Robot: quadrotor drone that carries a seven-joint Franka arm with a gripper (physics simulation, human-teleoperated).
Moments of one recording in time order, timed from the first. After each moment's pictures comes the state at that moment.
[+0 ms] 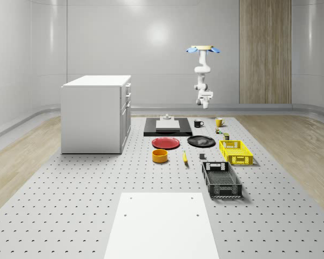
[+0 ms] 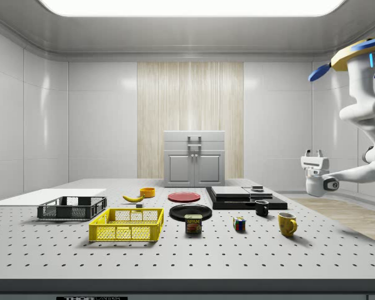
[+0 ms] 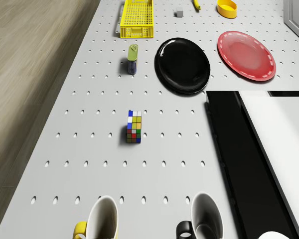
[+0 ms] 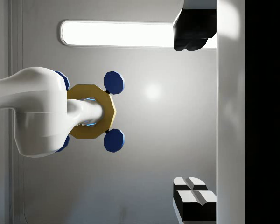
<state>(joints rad) -0.01 -0.71 0.01 -2.05 0.00 1.37 0.78</state>
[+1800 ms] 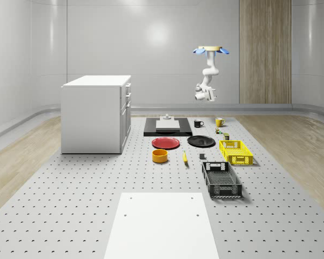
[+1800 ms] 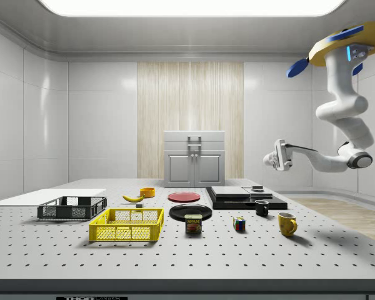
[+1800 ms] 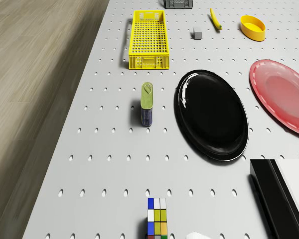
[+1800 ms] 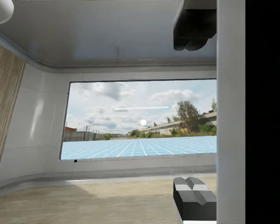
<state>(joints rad) -0.27 -0.81 0.70 -2.43 -1.05 1.43 0.99</state>
